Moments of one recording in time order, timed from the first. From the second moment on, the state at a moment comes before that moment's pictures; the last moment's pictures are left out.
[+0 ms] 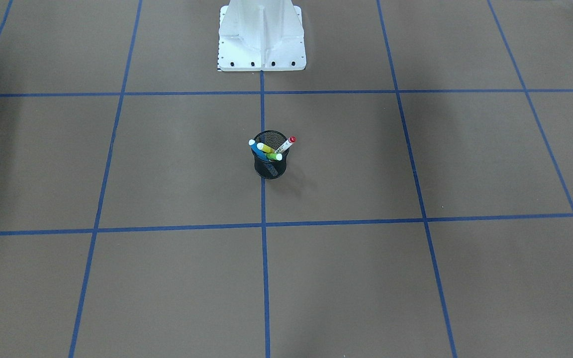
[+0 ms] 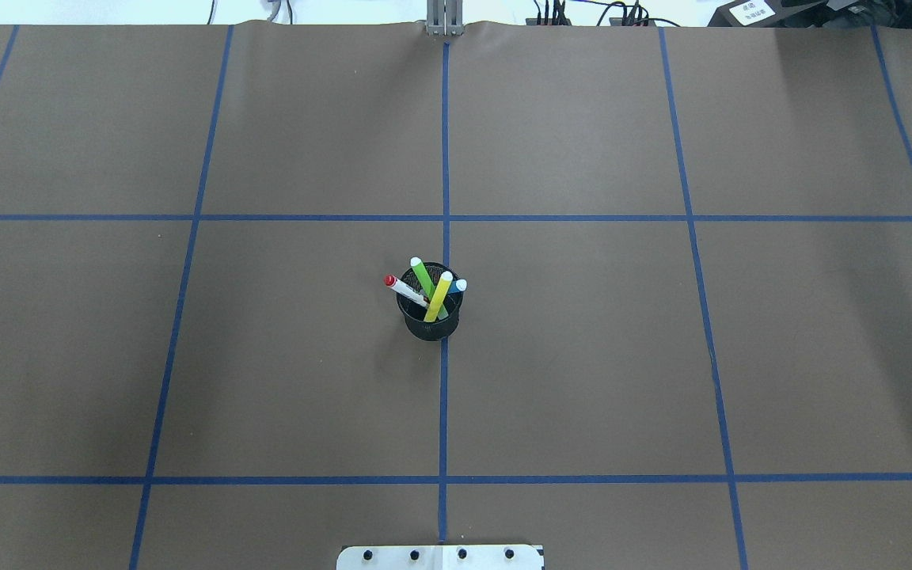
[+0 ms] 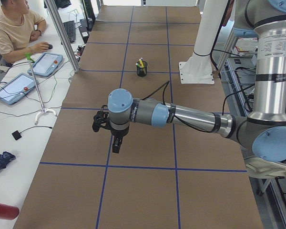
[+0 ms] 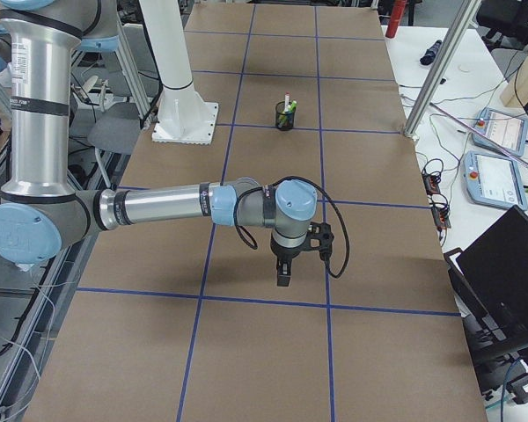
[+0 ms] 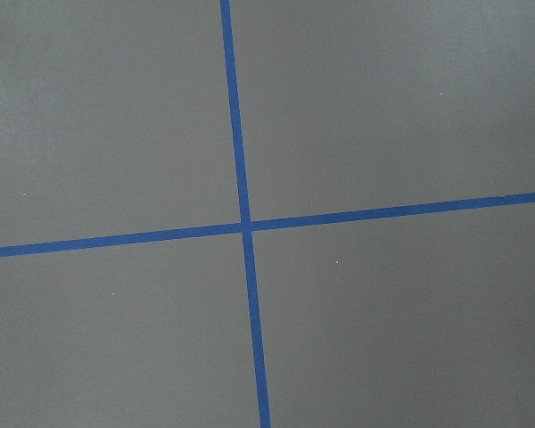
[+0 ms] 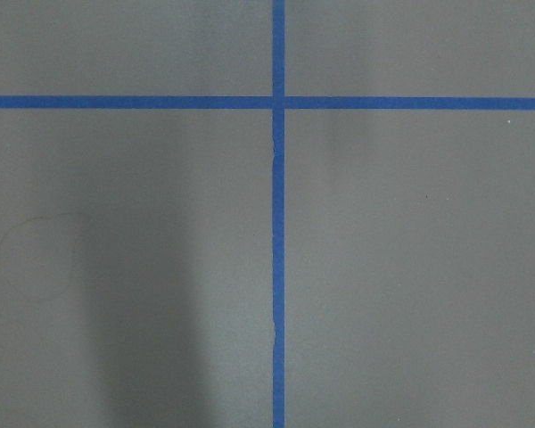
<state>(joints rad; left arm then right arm) -1.59 -1.54 -1.80 -1.56 -2.38 -0.01 1.53 -1.67 1.82 -1.72 2.36 0.02</state>
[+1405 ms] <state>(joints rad) -1.59 -1.58 -1.87 -1.85 -2.39 -0.03 1.52 -1.46 1.83 -1.72 2.36 0.03</state>
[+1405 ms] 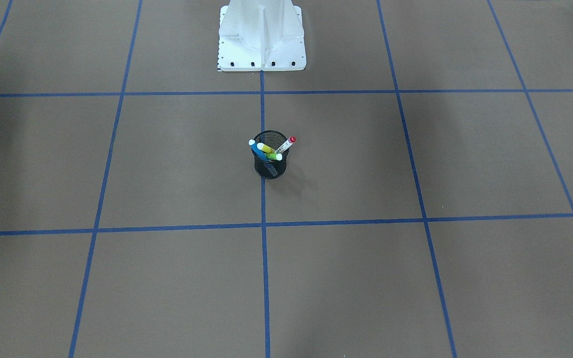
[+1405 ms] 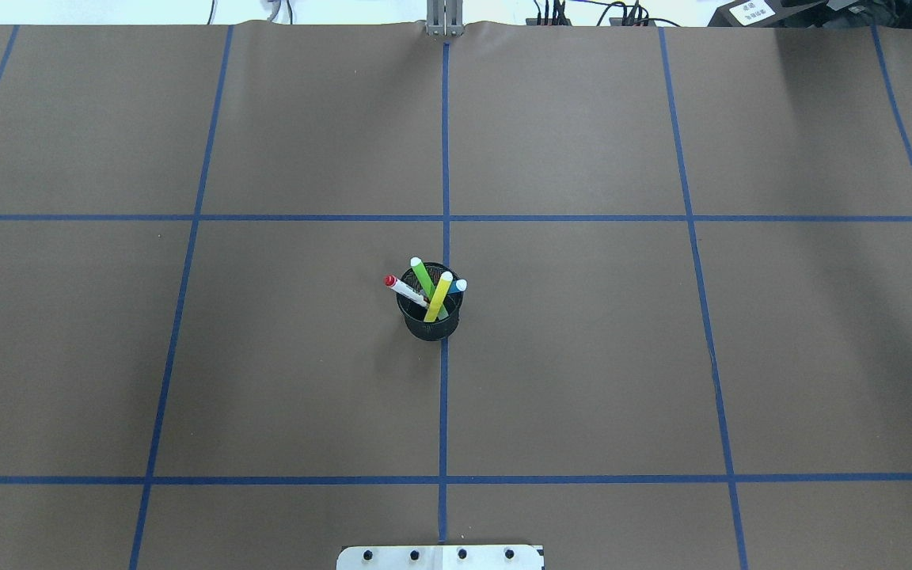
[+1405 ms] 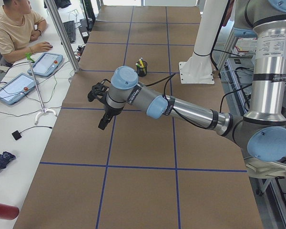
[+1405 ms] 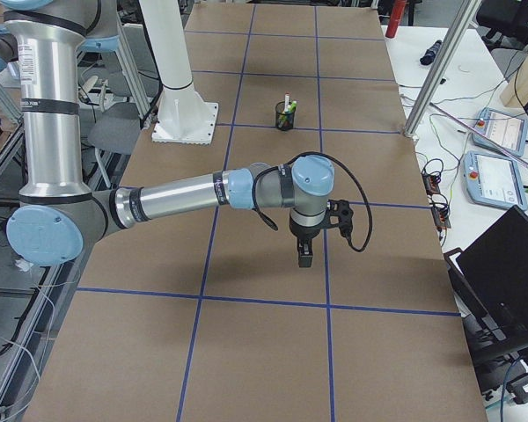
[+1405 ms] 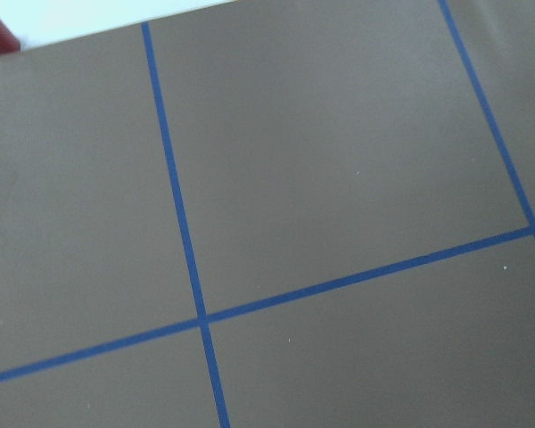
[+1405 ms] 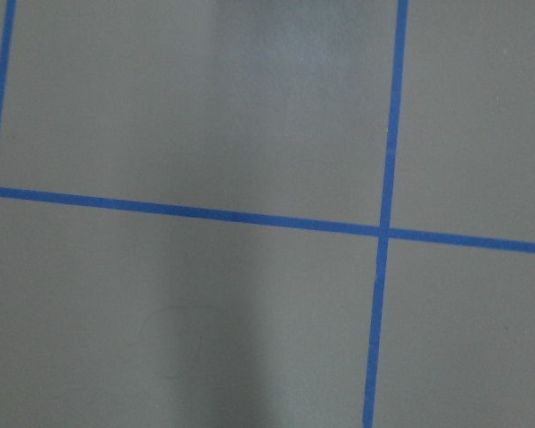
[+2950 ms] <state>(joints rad) -1.51 -1.59 -1.86 -1.98 -2.39 -0.07 1.17 -1.21 1.85 -1.48 2.34 0.40</state>
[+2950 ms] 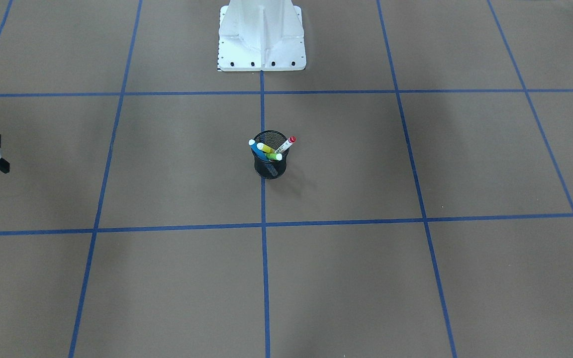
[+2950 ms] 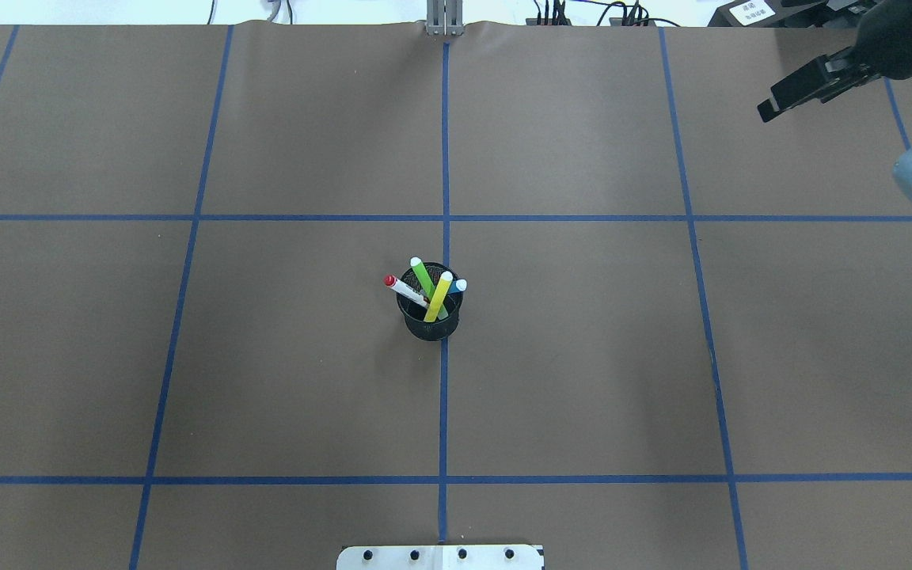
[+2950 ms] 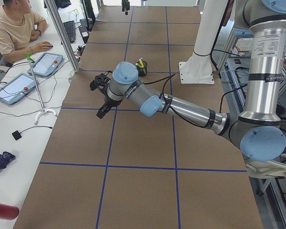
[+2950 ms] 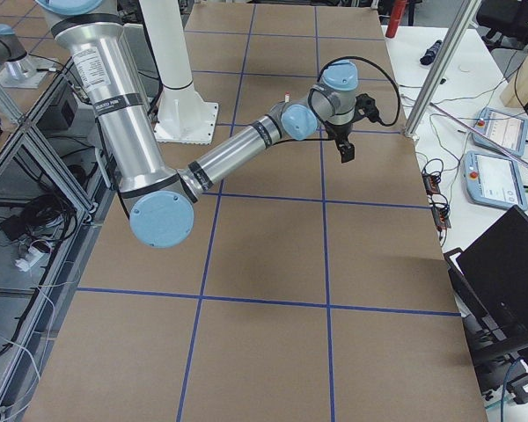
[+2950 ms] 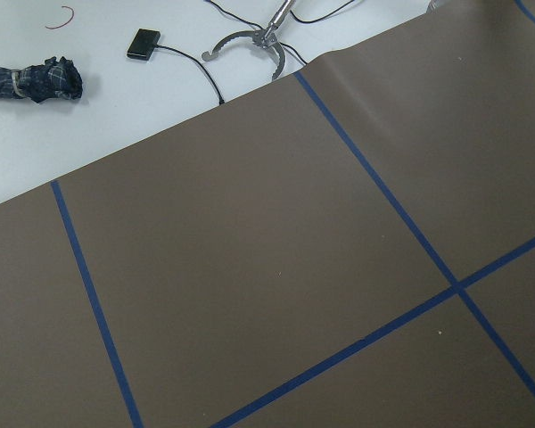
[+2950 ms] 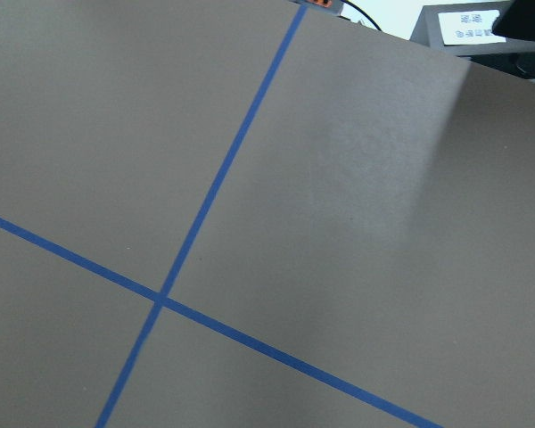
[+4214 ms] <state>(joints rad) -1.52 -1.42 -1.83 -1.92 -2.25 -0.13 0.74 -0.87 1.84 -1.85 2.16 0.75</state>
